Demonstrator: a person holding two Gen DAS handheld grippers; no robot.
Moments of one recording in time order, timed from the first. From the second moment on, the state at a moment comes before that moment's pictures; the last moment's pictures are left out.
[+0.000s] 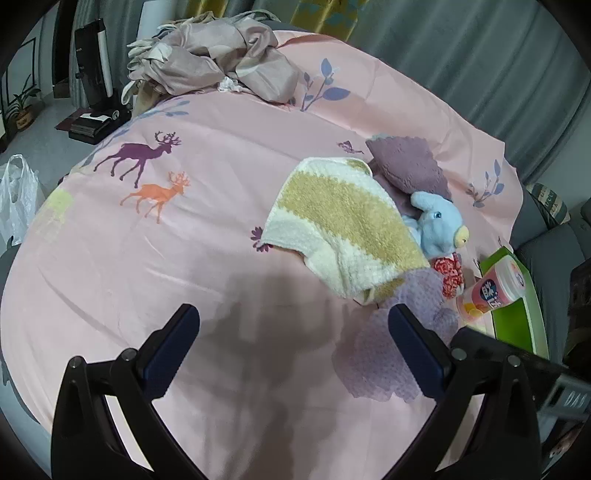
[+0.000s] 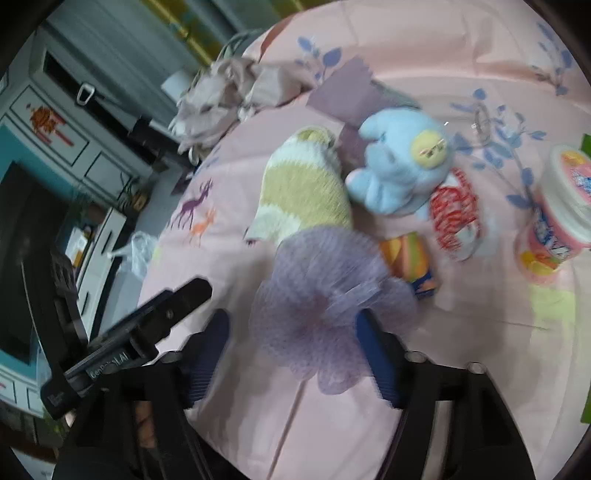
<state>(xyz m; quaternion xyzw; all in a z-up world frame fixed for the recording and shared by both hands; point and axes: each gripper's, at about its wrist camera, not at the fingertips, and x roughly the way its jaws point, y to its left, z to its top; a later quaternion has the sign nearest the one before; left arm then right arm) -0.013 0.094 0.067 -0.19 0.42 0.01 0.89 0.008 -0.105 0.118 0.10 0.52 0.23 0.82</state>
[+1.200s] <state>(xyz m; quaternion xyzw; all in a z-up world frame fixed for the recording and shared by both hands) -0.009 0.028 0.056 -0.16 0.41 -0.12 0.89 0.023 -0.106 0.084 0.19 0.52 0.26 0.79</state>
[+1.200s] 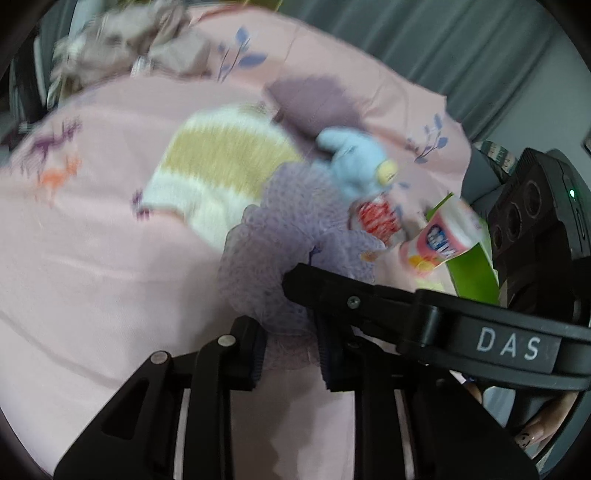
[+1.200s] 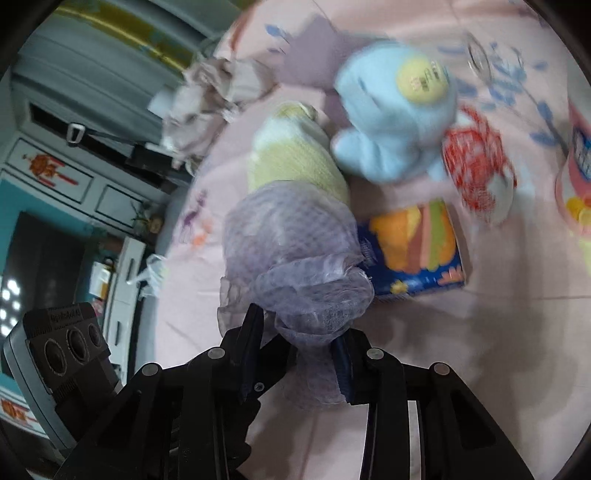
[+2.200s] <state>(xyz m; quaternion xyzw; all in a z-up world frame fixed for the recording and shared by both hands) 0.002 -0.199 0.173 -0.03 0.29 -0.33 0.90 -0.041 -0.337 0.207 0.31 0.28 0.07 0.90</state>
